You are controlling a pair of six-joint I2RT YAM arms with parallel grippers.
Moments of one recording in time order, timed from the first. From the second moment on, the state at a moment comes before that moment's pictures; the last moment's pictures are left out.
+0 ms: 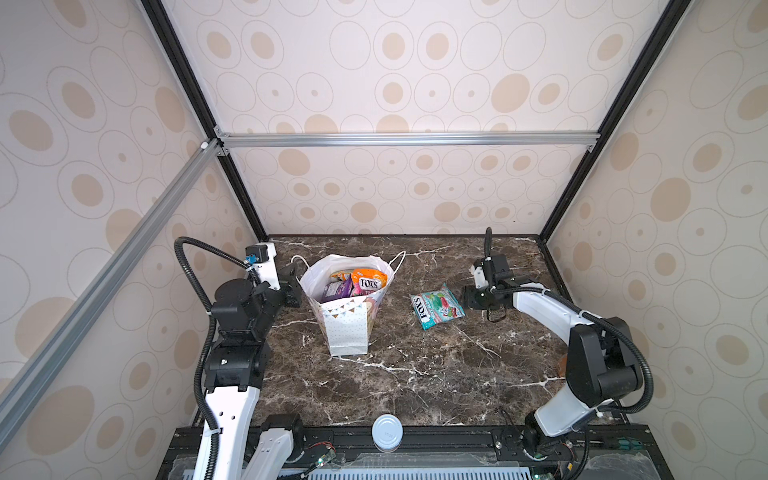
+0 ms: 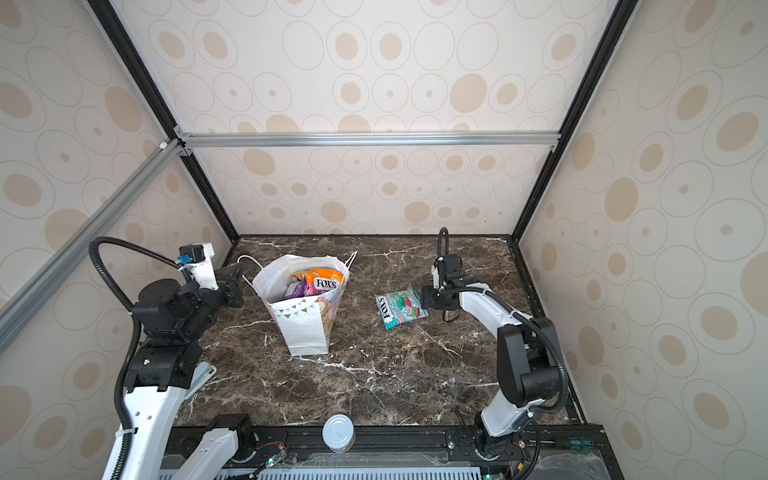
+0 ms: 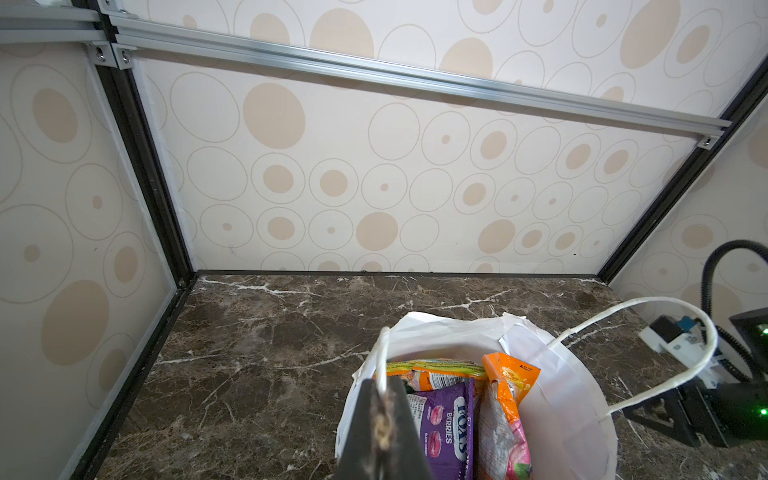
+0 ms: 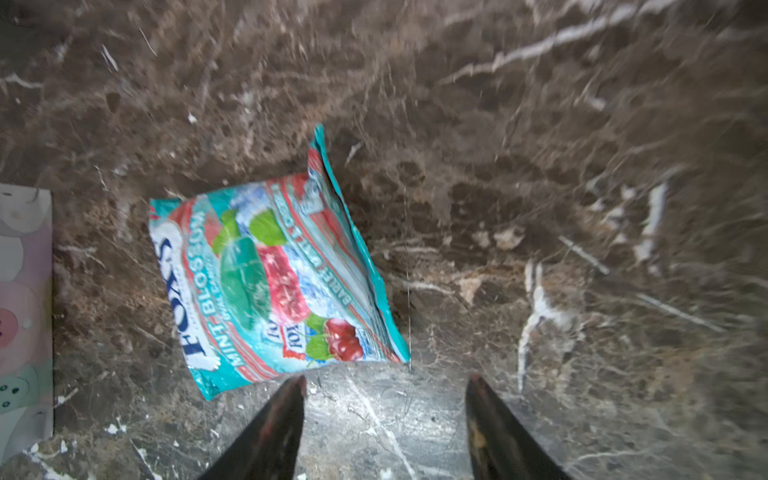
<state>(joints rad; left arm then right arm) 0.04 0.75 0.96 -0.34 0.23 -0.12 0.22 1.65 1.08 -0.51 -0.17 0.26</state>
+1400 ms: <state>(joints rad) 0.04 0.75 0.95 -0.34 0.23 -0.12 0.16 1.82 0.98 -0.24 -0.51 0.33</state>
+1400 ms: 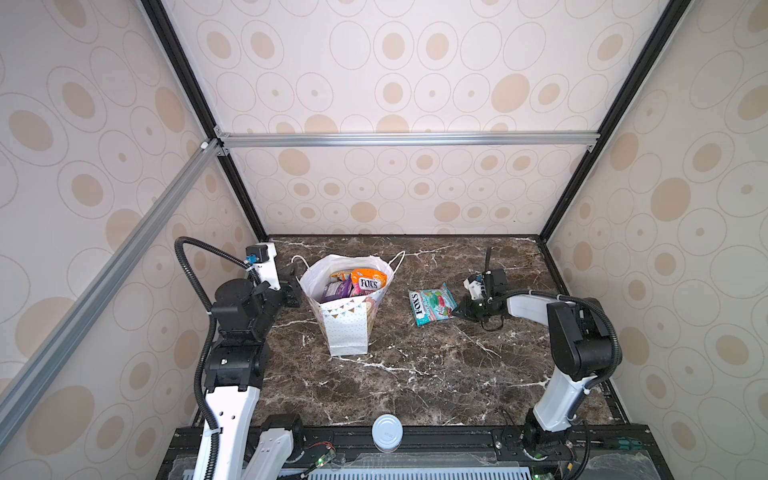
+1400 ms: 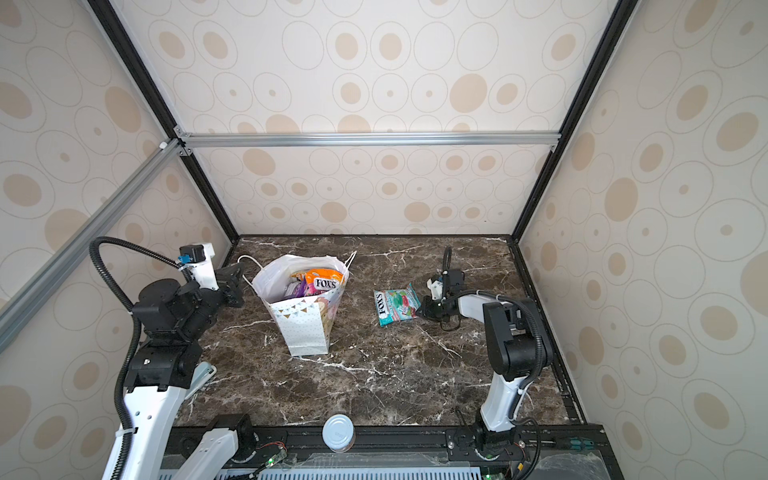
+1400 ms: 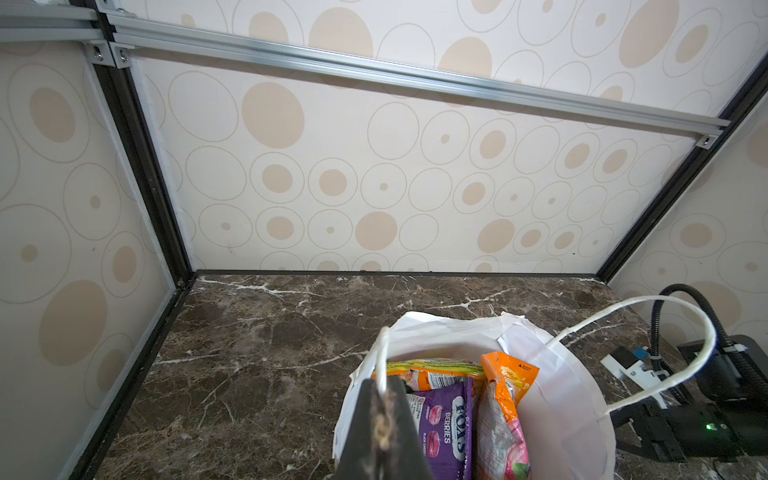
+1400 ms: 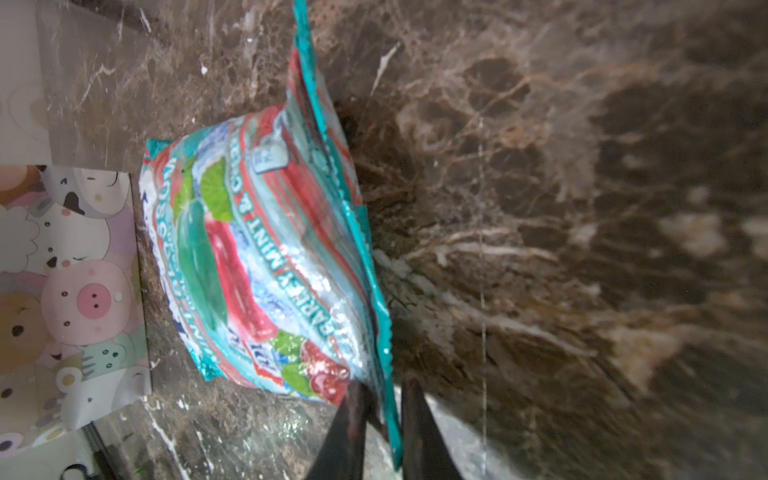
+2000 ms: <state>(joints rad) 0.04 0.75 0.95 -0.34 0.23 -0.12 0.16 1.70 0.98 -0.24 -0.55 0.35</state>
